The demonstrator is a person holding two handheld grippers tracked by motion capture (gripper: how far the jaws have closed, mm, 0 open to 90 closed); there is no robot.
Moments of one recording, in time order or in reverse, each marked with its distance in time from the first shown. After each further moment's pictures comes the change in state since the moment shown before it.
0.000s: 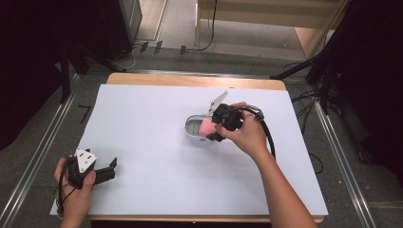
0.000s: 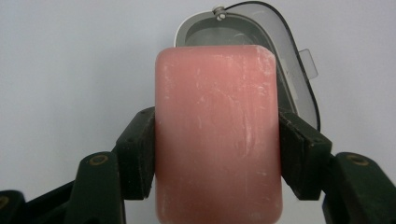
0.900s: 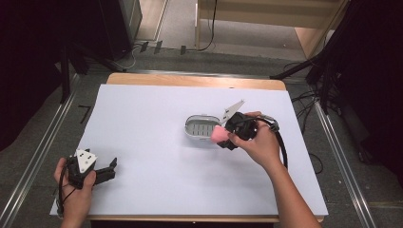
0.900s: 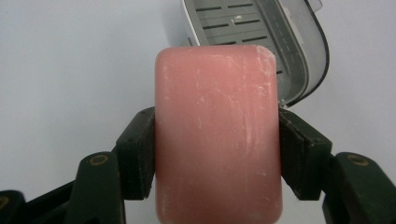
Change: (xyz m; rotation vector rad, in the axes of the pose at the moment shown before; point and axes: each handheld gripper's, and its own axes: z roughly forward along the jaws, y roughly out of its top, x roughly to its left) left arm 0.000 0.000 0.000 0.001 0.006 0.005; right arm 0.014 -0.039 -0.017 -0.015 -0.017 0.063
